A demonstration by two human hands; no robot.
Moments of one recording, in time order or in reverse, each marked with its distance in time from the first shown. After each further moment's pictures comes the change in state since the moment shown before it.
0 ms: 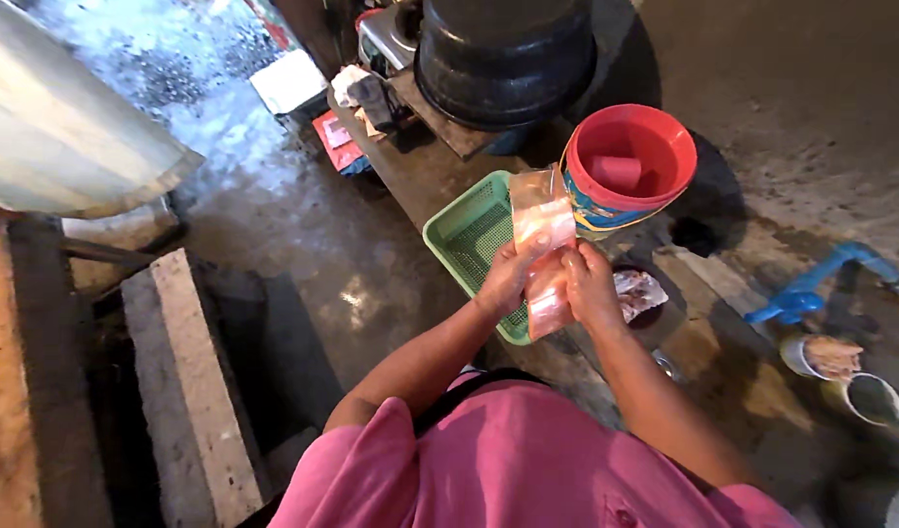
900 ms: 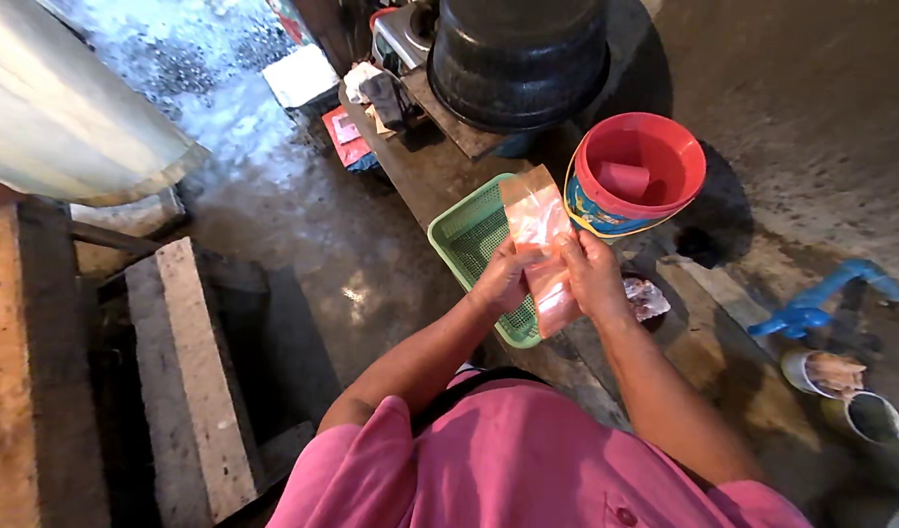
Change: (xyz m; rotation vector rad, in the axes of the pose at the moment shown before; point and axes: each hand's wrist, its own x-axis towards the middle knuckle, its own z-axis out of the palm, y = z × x) left_hand -0.003 0.011 -0.004 -0.179 -0.051 0.027; right_hand 0.015 -0.016 -0.004 -0.090 -0.049 -0.045
